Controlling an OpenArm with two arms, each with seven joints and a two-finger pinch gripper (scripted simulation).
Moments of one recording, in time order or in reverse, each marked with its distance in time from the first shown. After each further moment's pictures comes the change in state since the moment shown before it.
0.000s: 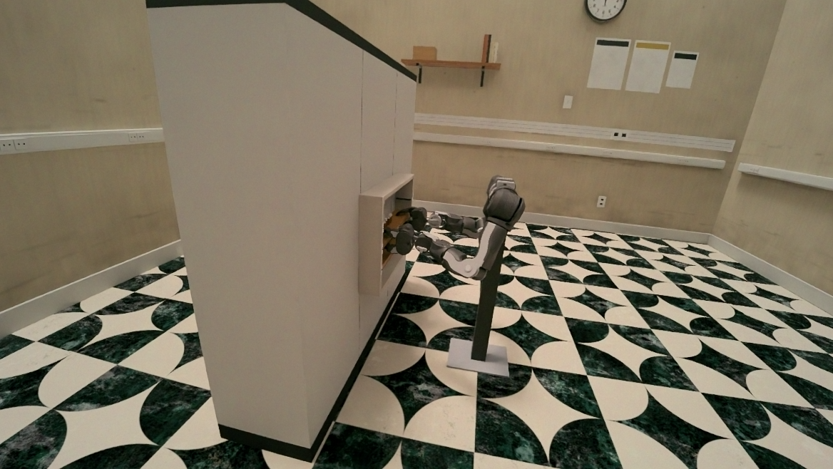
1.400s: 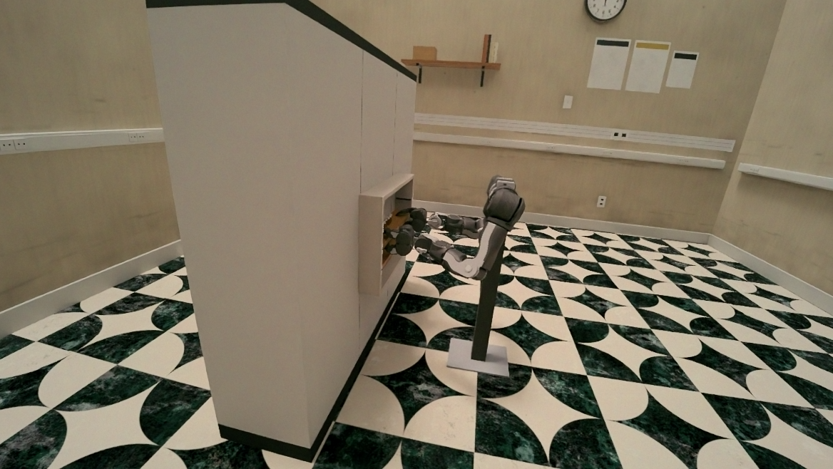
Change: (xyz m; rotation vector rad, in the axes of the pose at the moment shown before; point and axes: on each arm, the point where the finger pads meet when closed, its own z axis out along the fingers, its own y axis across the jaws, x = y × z) left arm 0.000 0.001 0.001 0.022 0.000 0.000; right arm 0.000 -0.001 0.001 -0.023 0.001 -0.002
